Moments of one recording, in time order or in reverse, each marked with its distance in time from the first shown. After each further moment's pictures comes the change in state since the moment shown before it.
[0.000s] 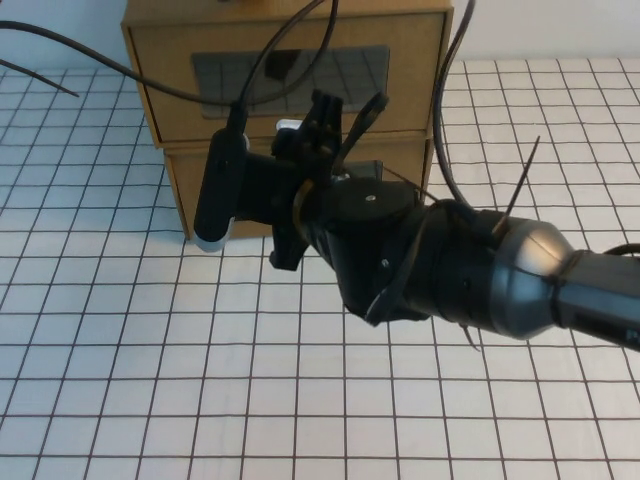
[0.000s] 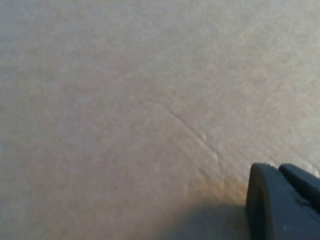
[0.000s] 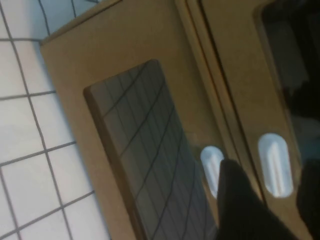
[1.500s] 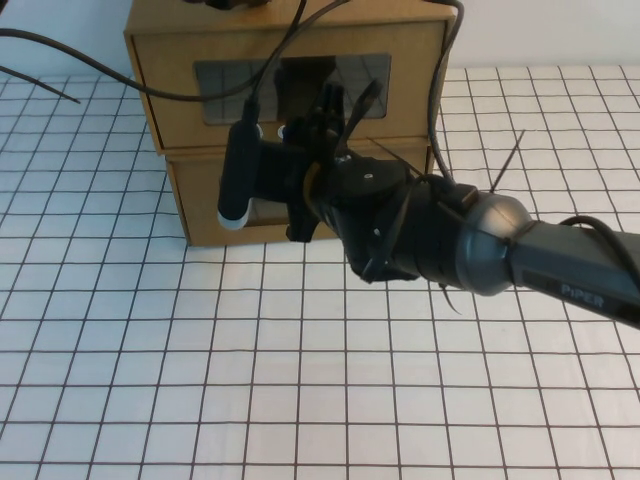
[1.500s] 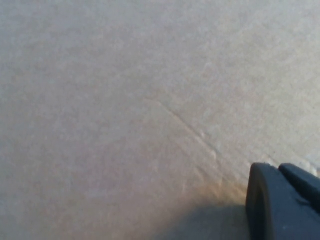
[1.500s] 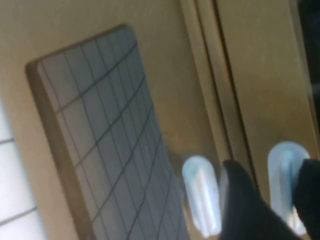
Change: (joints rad) right arm -0.113 0.150 -0.127 -0.132 -0.090 0.000; left arm 0.002 0.000 0.000 -0.007 0.010 -0.001
